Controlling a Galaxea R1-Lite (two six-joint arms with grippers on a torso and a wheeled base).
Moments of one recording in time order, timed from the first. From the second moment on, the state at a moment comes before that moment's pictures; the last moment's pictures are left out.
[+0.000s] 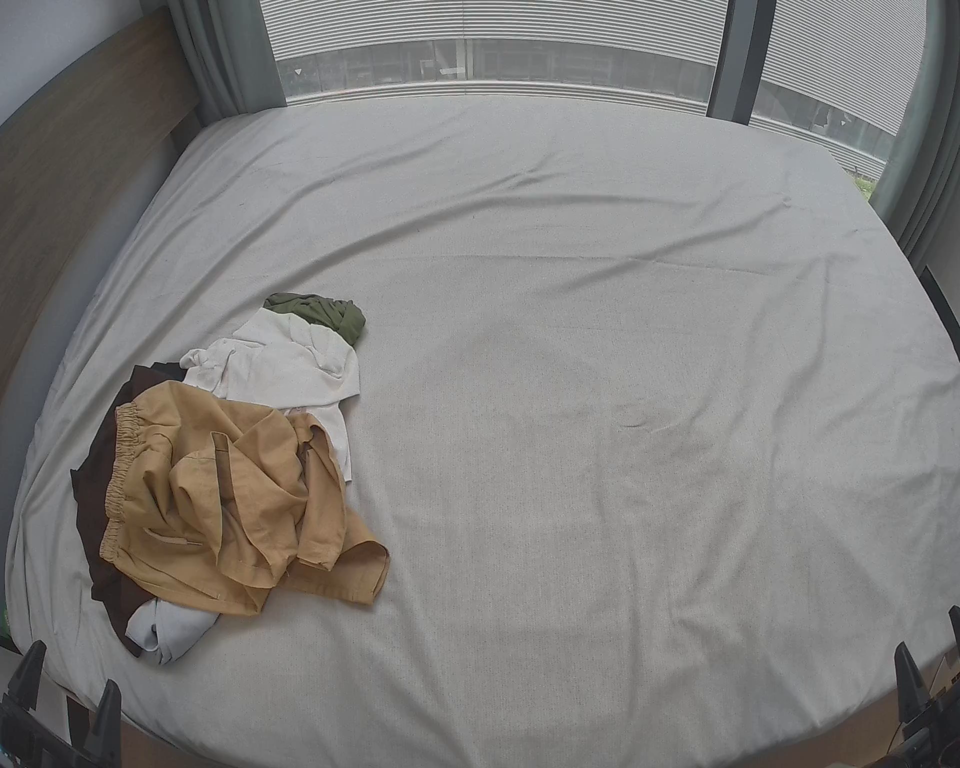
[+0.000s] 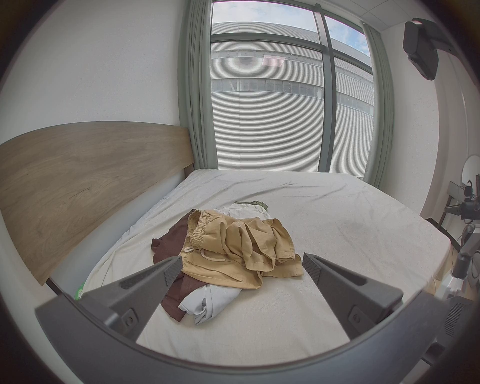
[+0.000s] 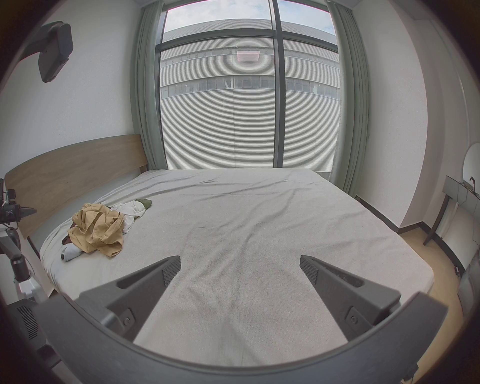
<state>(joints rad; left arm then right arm) 0.01 0.02 -0.02 0.00 -0.01 0.00 -0.01 0.02 -0.02 0.00 0.02 0.00</state>
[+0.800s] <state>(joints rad) 0.01 0.02 -0.02 0.00 -0.01 0.00 0.05 0.34 -0.16 -0.24 0.08 0.03</state>
